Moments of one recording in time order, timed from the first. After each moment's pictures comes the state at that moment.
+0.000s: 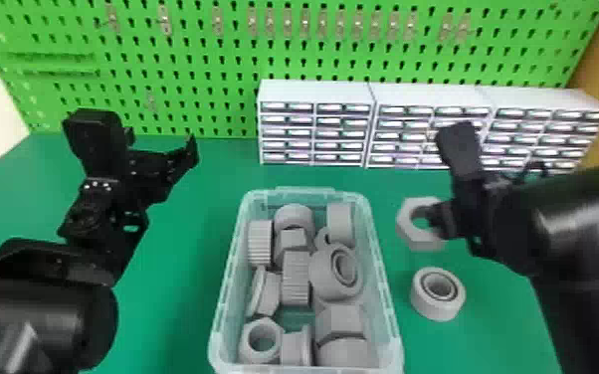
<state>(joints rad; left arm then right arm) -0.08 0.18 -0.07 -1.89 0.13 0.32 0.02 -0.36 -0.17 0.16 -1.96 -0.06 1.53 -0.16</state>
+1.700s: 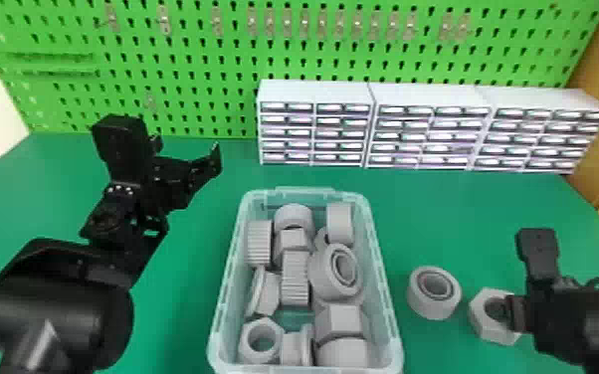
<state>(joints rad) -0.10 0.17 -0.11 -1.86 0.15 0.32 -0.03 -0.11 -0.16 -0.14 -1.77 -0.01 1.32 -0.16</state>
